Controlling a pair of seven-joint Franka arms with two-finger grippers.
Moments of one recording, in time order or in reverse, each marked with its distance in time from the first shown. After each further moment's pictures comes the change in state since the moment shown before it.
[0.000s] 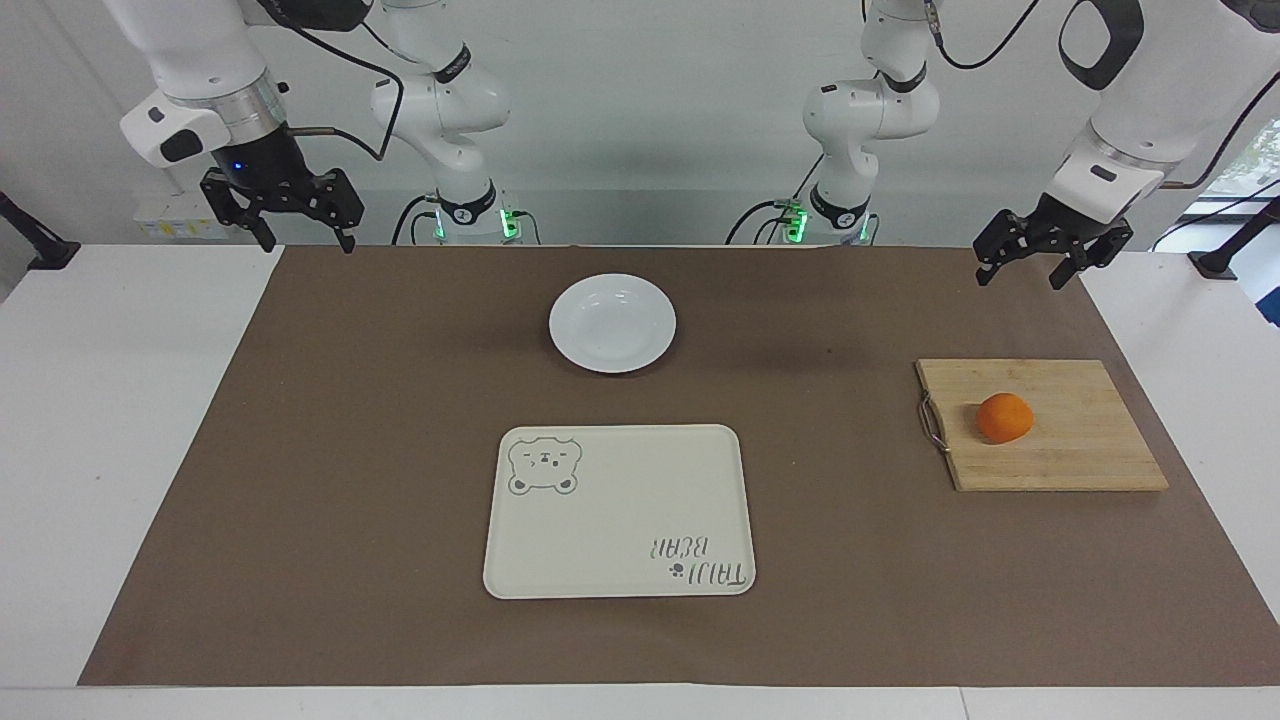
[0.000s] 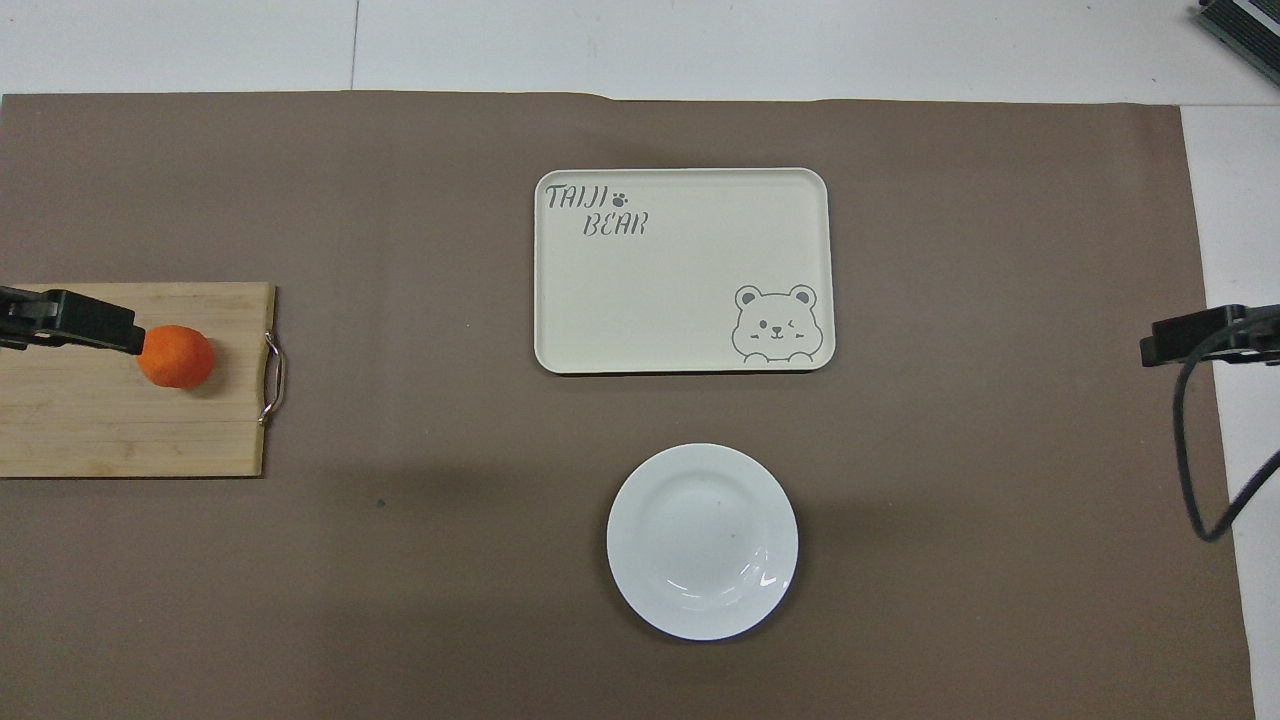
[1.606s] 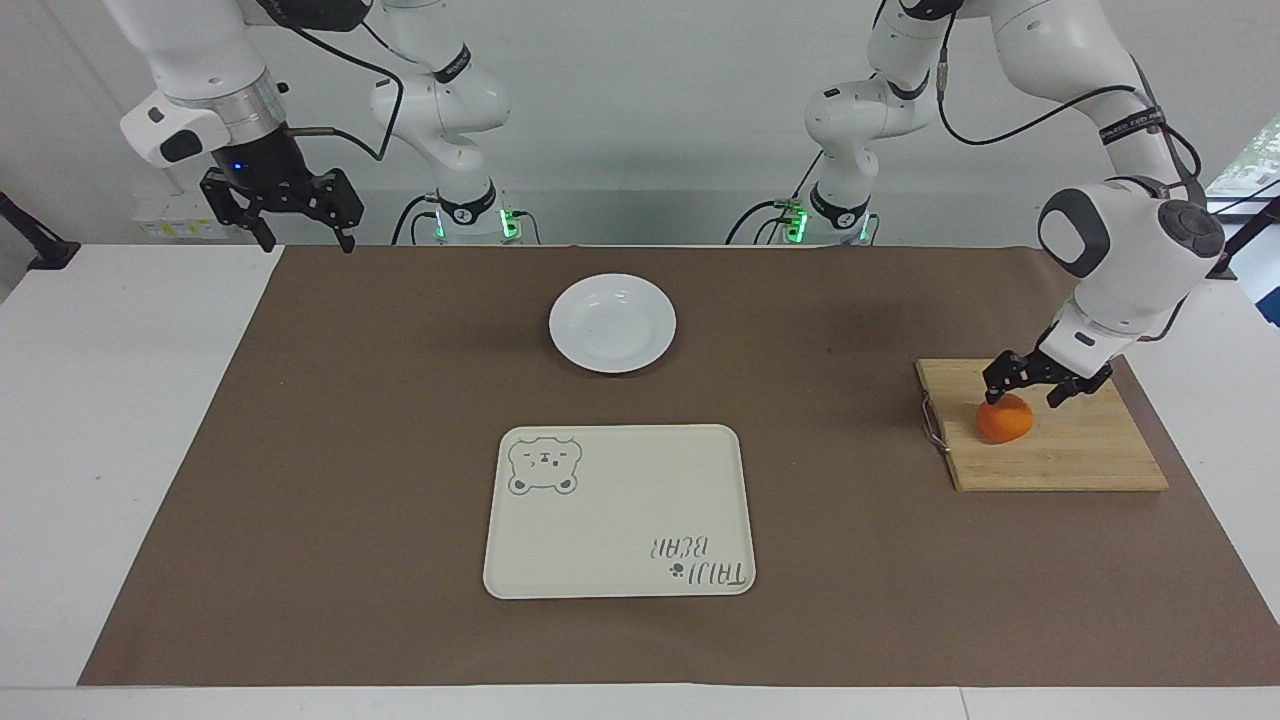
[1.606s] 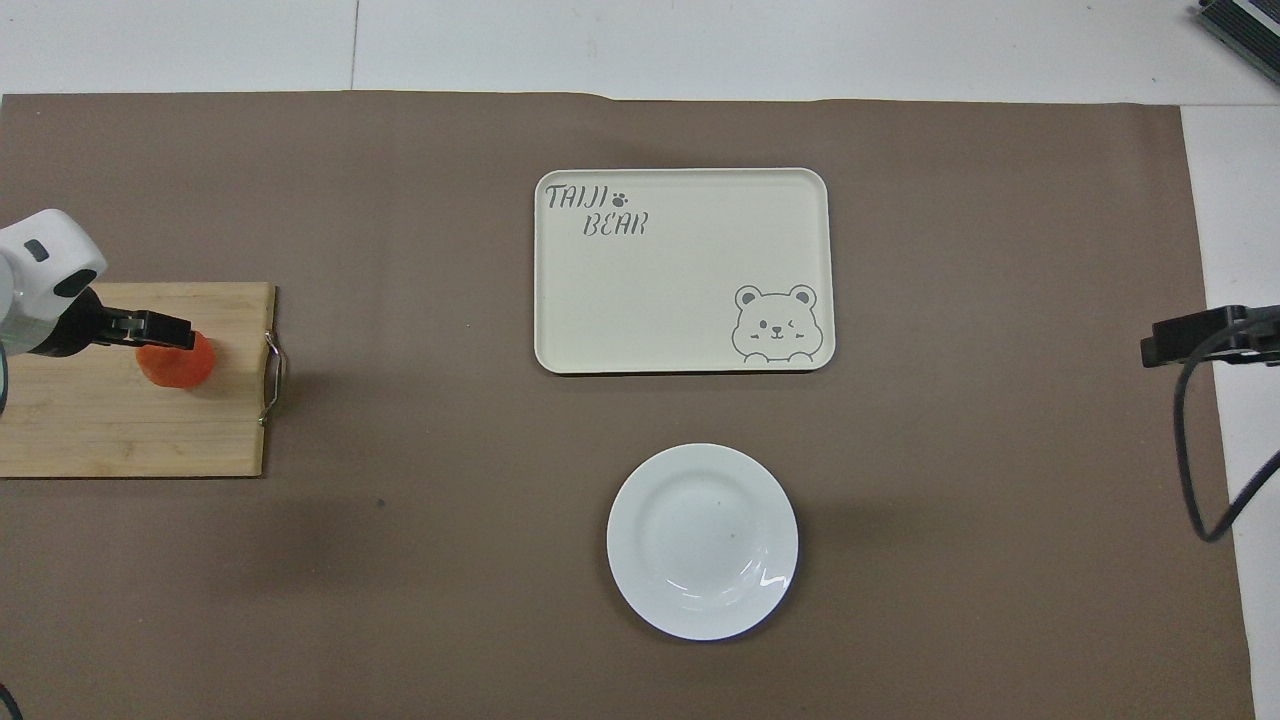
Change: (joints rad) left arm 0.131 0.194 0.004 -0.320 0.000 0.559 0.151; right arm 0.000 -0.001 -0.001 -0.001 0.000 0.000 0.000
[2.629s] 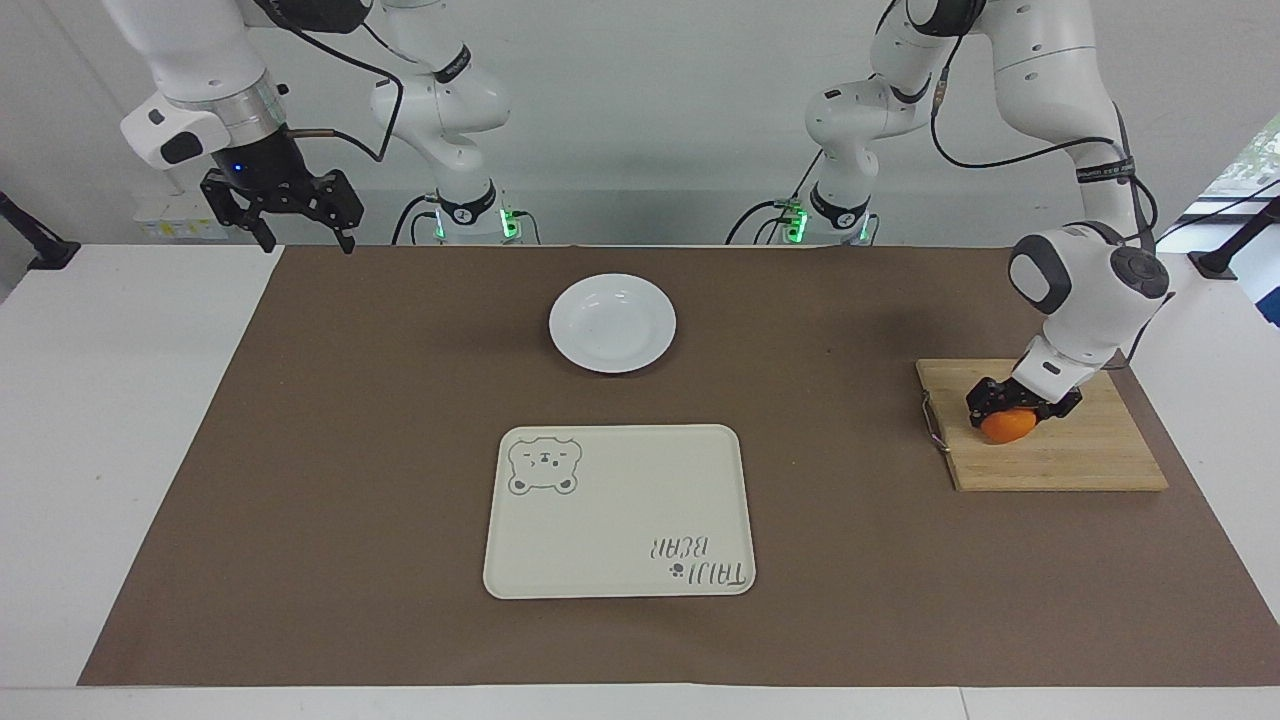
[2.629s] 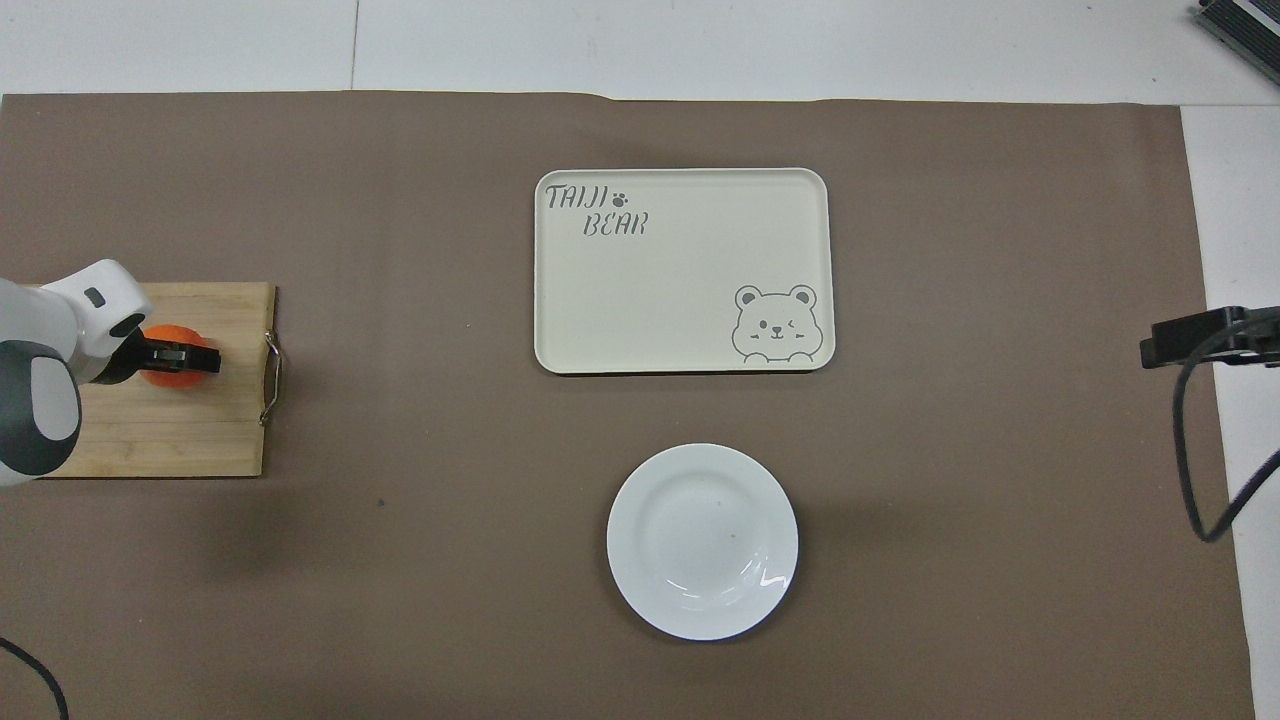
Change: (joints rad) left arm 0.033 0.065 -0.003 -0.133 0.000 0.226 0.053; right arm 0.000 0.000 -0.001 -0.004 0.000 0.000 0.000
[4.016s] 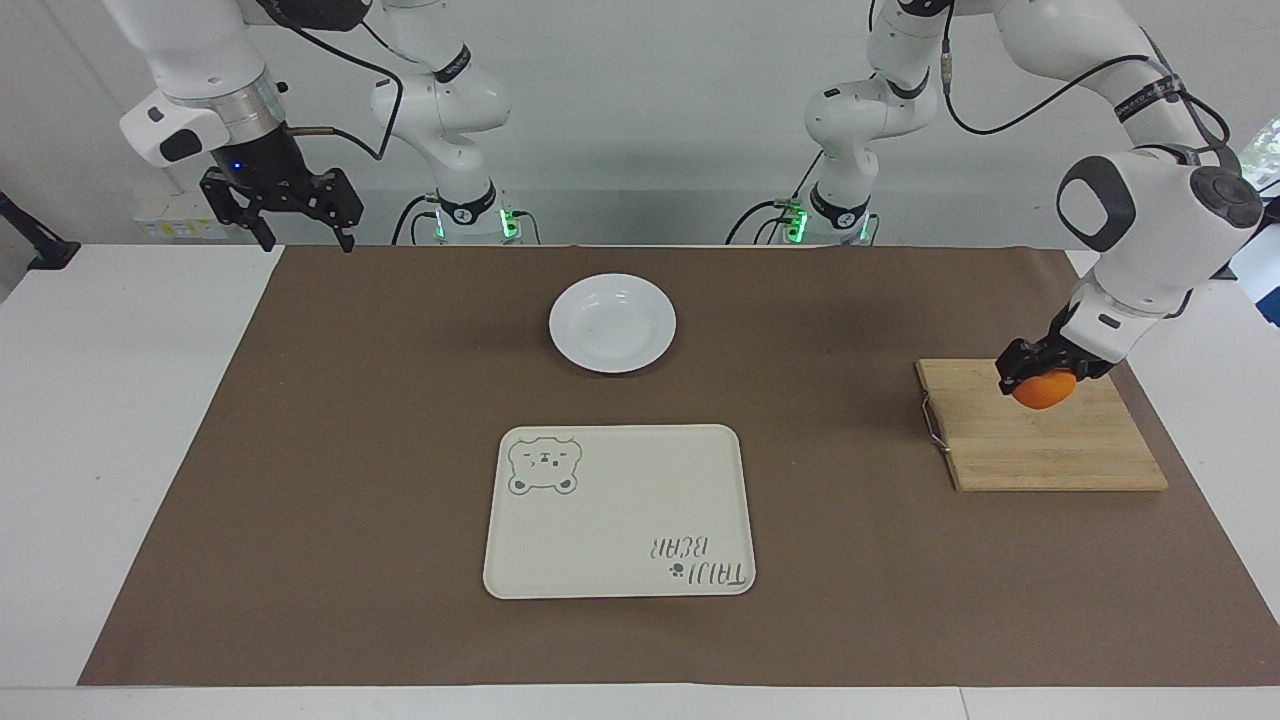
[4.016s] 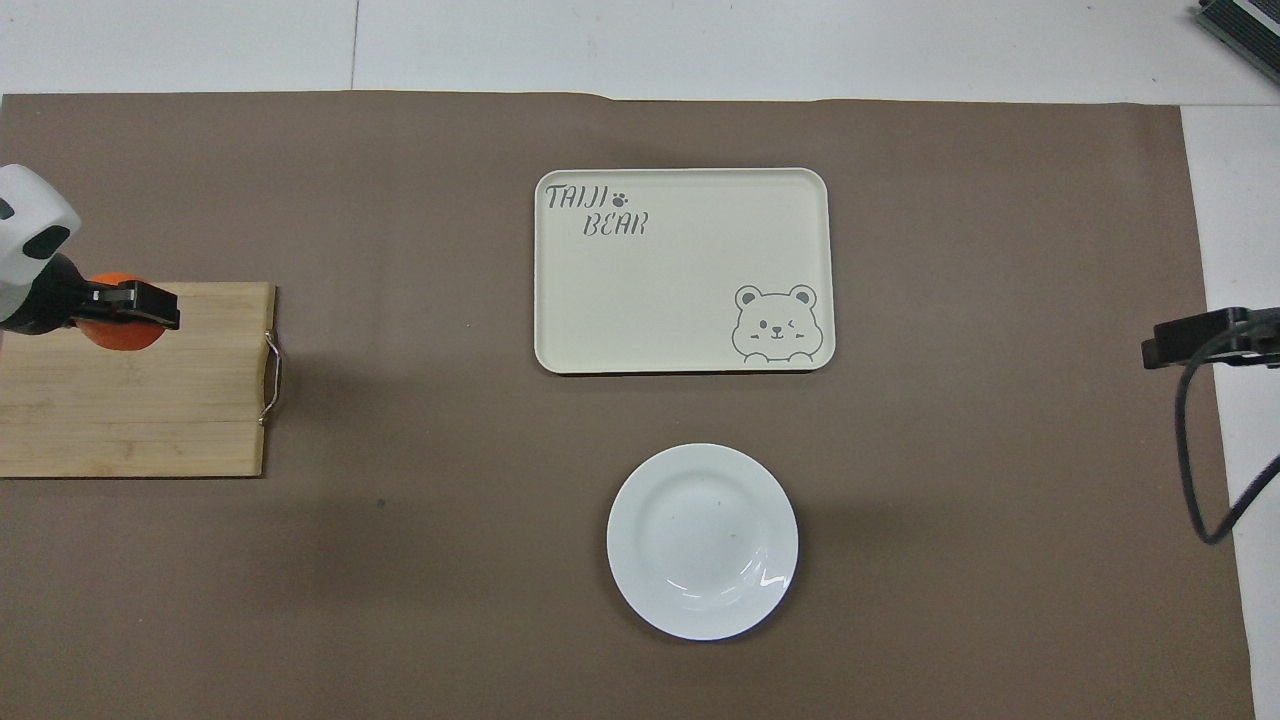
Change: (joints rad) left arm -0.073 -0.112 -0.028 0.264 0.000 -0.422 -0.216; right arm 0.000 -0.004 0.000 -0.001 0.000 0.000 0.000
